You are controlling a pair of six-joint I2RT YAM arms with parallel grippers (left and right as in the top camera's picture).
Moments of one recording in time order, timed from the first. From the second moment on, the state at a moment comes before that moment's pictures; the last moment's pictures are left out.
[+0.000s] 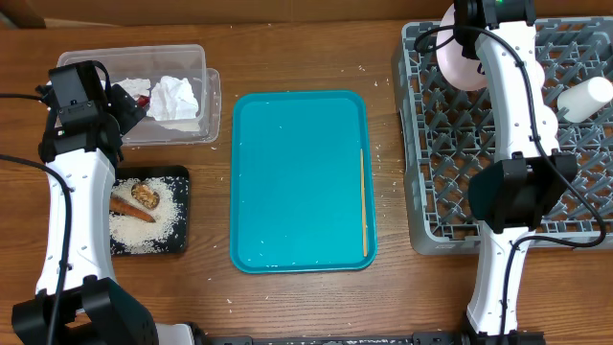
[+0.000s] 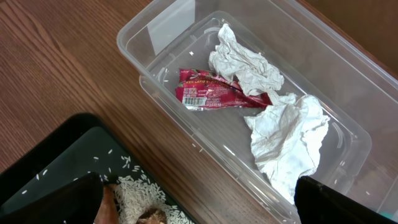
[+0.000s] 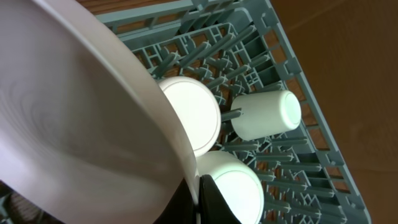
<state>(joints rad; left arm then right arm) 0.27 1.57 1.32 -0.63 -0.26 -0.48 0.07 2.35 2.52 -1.40 0.75 0.33</state>
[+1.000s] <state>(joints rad) 0.27 1.57 1.32 -0.63 -0.26 -0.48 0.08 2.34 2.52 -1.42 0.77 0.33</state>
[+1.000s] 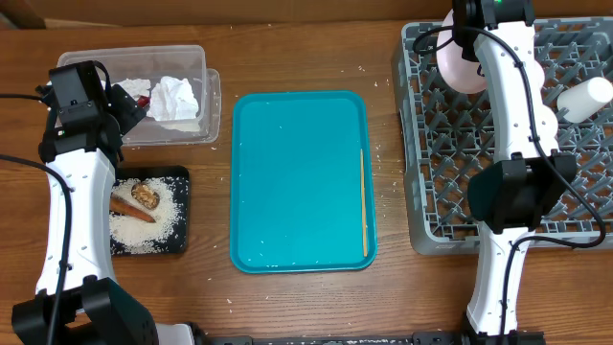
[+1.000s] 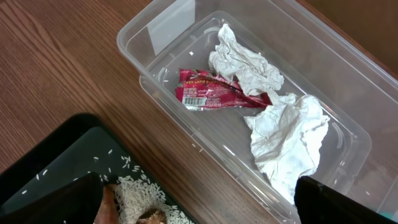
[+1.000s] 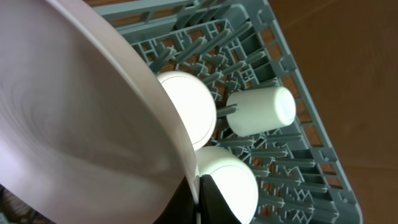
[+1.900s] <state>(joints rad) 0.27 1.57 1.32 -0.63 -0.26 -0.48 0.14 2.34 2.52 -1.49 0.76 0.37</state>
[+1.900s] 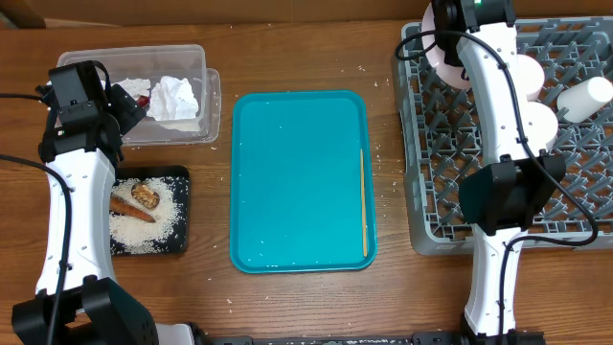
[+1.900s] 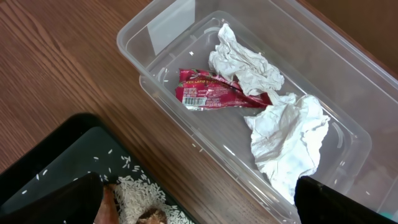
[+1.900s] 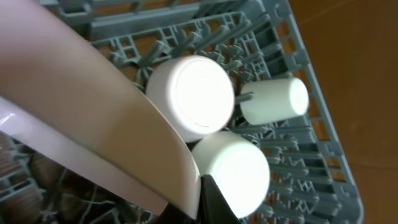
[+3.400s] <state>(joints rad) 0.27 1.57 1.32 -0.63 -0.26 -0.48 0.04 2.34 2.52 -1.46 0.75 0.45</state>
